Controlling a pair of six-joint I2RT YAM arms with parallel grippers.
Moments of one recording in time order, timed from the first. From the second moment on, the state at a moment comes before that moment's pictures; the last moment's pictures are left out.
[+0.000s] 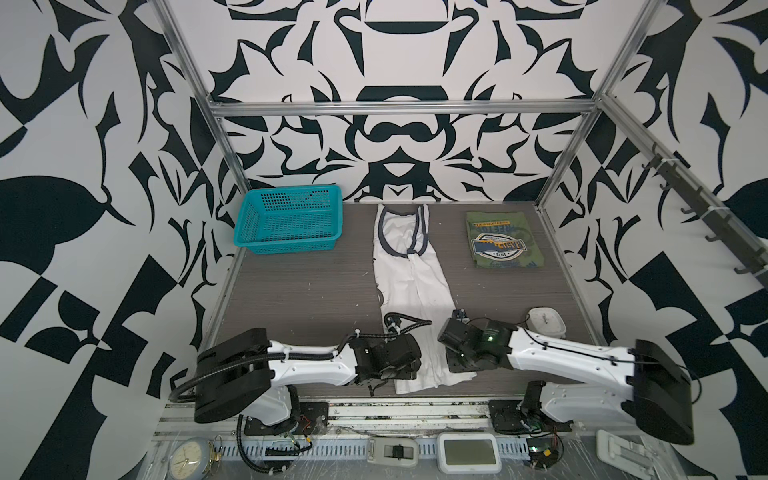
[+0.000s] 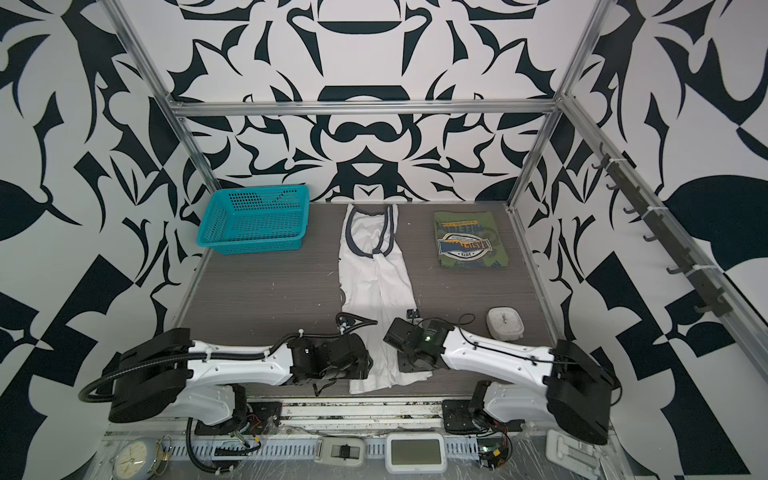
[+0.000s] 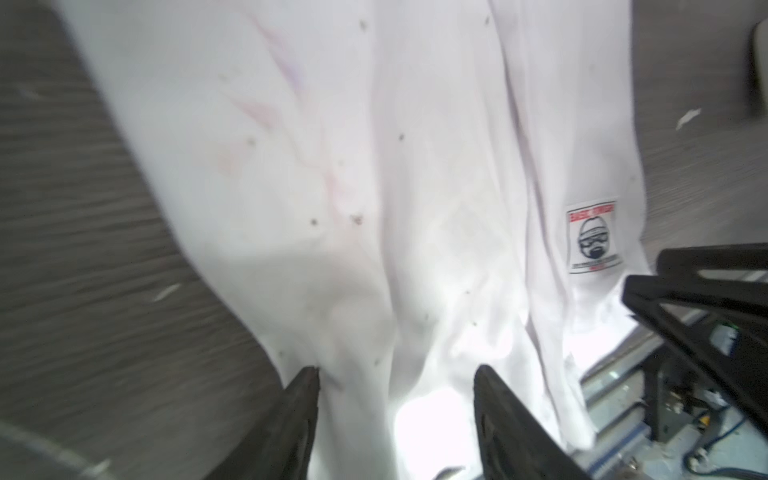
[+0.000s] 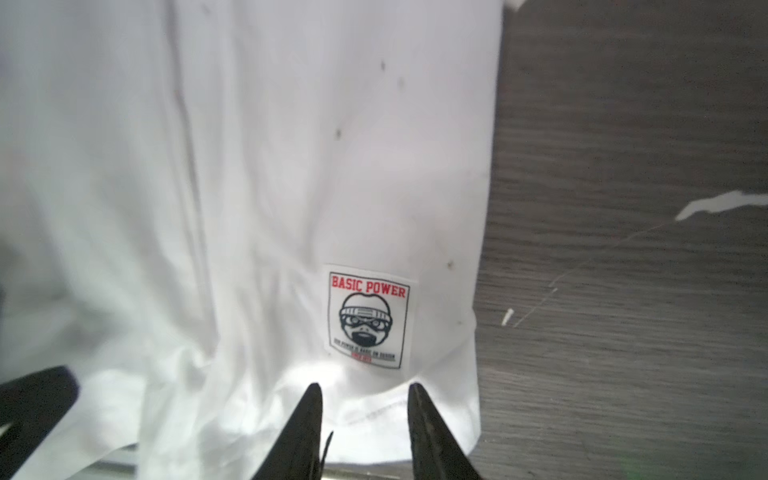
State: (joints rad) left arm -1.27 1.39 0.66 -0.27 -0.15 -1.13; right arm 1.03 1.12 0.66 -0.83 0.12 0.96
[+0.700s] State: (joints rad) left arm -0.60 2.11 1.71 -0.47 0.00 -0.76; right arm 1.25 1.19 0.66 -0.75 0.19 1.16
